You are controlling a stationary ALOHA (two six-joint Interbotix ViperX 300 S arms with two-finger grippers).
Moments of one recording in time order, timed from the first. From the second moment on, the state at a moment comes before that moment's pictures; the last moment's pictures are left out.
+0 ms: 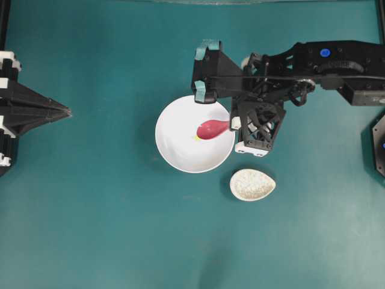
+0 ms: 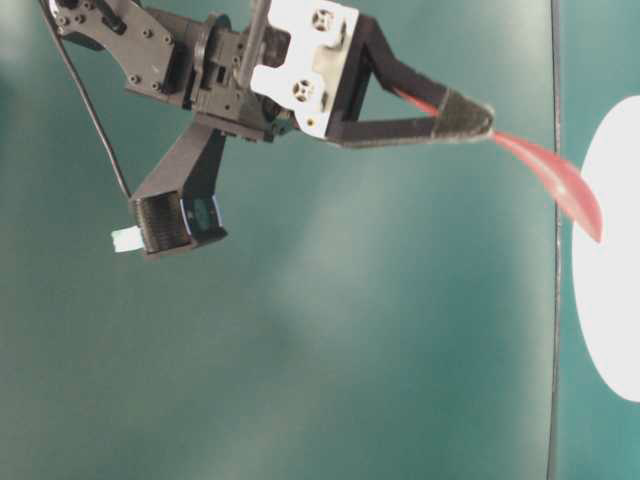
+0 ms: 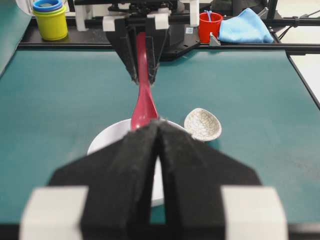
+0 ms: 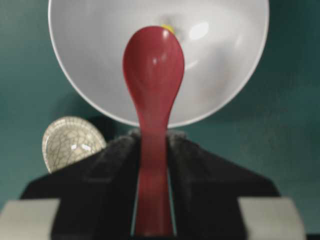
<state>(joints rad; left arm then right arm) 0.00 -1.02 1.17 0.02 -0.13 0.00 -0.11 -0.04 0.30 0.11 0.96 0.02</state>
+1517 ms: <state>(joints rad) 0.00 -1.02 1.17 0.02 -0.13 0.00 -0.11 0.14 0.29 0.13 0.81 0.06</state>
